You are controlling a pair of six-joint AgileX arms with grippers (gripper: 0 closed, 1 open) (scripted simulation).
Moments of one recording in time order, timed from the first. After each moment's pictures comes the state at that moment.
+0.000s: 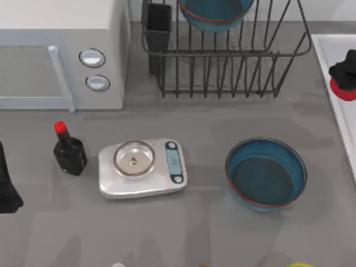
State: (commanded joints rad) left arm 0.00 0.00 0.00 0.00 0.00 0.00; right arm -0.04 1.68 0.92 0.08 -0.35 0.25
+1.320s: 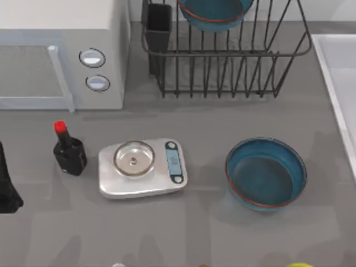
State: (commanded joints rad) left arm 0.00 0.00 0.00 0.00 0.00 0.00; right arm -0.53 1.53 0.60 0.94 -0.50 0.02
